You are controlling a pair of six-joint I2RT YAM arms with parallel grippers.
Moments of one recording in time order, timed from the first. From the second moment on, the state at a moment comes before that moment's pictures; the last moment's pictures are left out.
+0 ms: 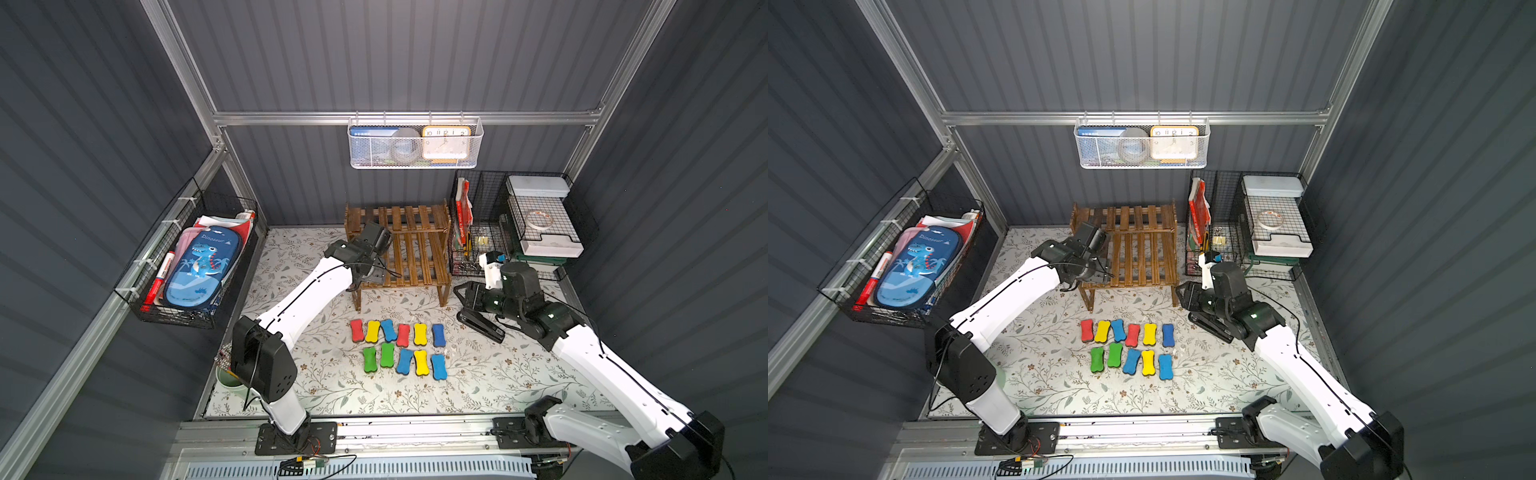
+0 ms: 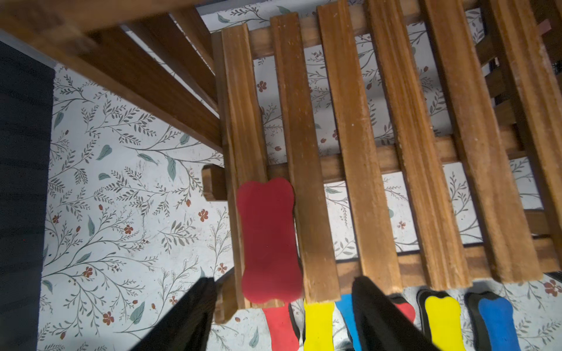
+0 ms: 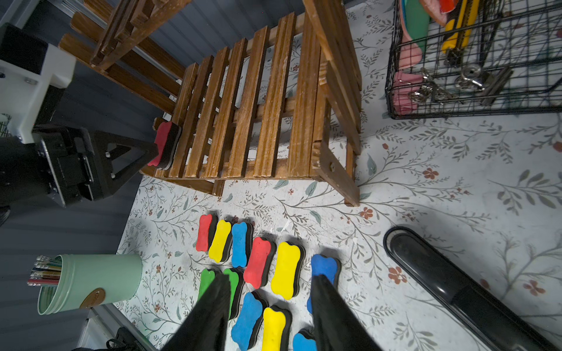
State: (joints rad) left arm -0.59 1.71 1.62 -0.94 -0.33 -0.30; right arm 0.43 1.05 0.91 -0.45 -0.18 0.56
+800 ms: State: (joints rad) left arm -0.56 1.77 1.59 -0.91 -0.29 -0.31; right arm 0.43 1.05 0.91 -0.45 -0.18 0.56
